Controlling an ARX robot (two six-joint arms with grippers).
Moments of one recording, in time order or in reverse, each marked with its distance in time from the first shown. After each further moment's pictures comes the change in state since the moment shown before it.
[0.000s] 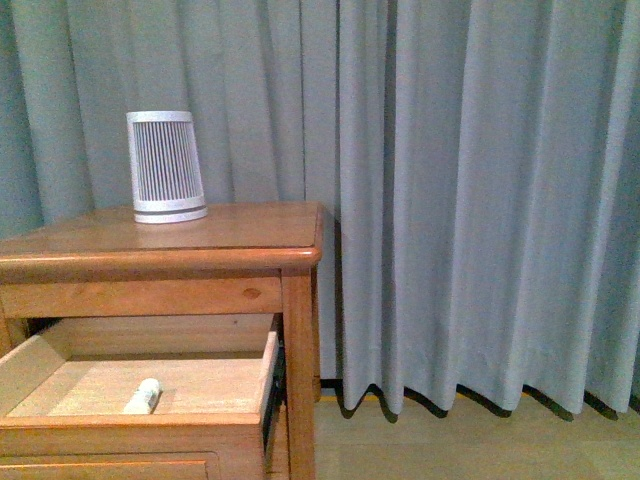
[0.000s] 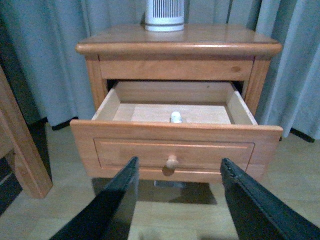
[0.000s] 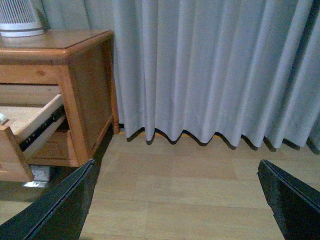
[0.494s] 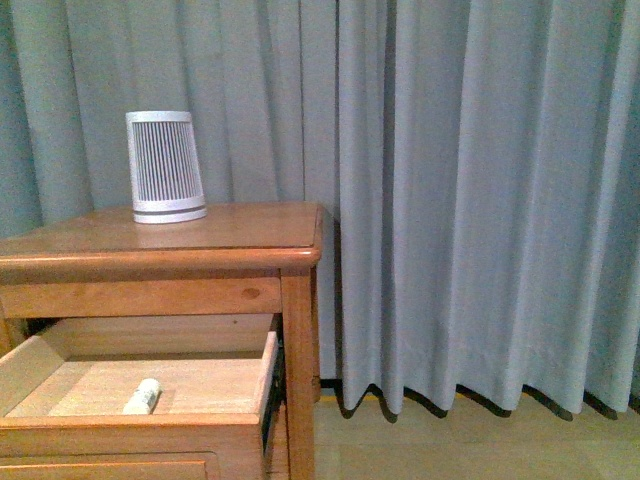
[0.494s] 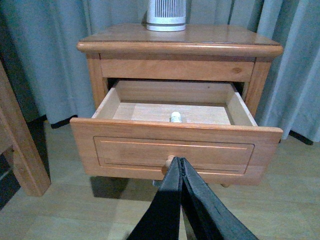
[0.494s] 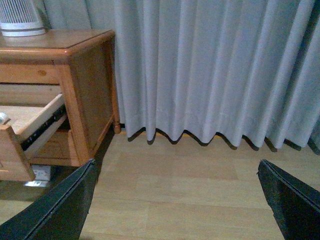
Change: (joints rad) left arm 0.003 -0.005 -0.003 0.000 0.000 -0.019; right arm 0.000 0.000 0.000 0.000 -0.001 0.000
